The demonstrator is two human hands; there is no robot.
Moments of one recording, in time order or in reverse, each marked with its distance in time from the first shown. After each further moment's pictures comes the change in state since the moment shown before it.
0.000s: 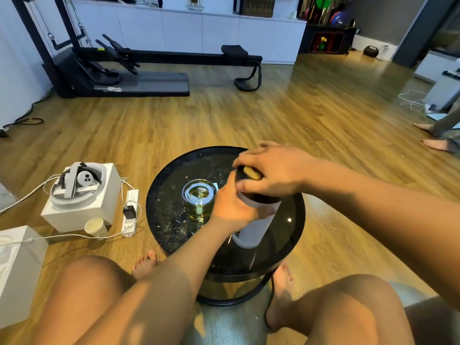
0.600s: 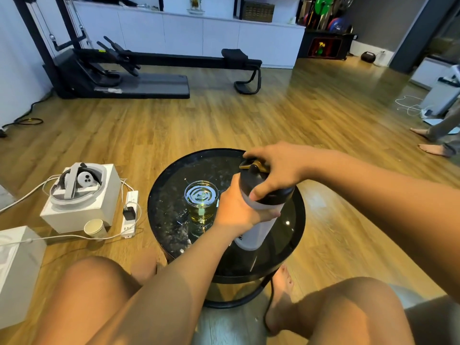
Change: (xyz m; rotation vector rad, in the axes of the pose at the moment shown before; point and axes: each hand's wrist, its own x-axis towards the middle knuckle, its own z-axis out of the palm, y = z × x) left_hand -0.002 -0.003 0.004 -0.059 -0.031 -0.059; right_hand 0.005 -0.002 -0.022 0.103 -0.192 0.115
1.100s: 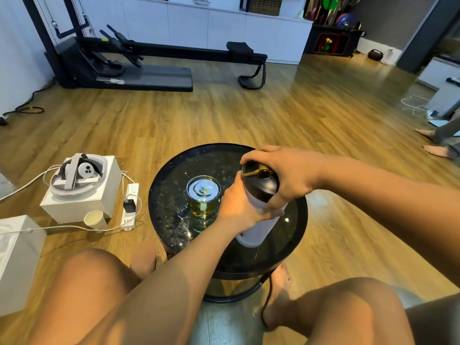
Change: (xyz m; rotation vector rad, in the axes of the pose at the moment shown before) left_hand 0.002 0.003 0.000 0.077 -0.031 -0.001; right_hand 0.002 0.012 0.012 -0.029 0.013 -0.190
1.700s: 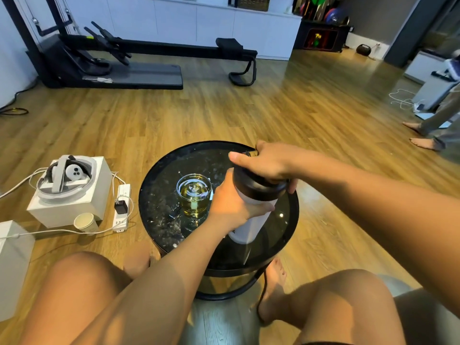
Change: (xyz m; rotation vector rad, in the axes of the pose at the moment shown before) left_hand 0.005 -0.004 0.009 -0.006 0.045 0.003; right_hand 0.009 -0.024 0.002 0.318 0.045 0.615
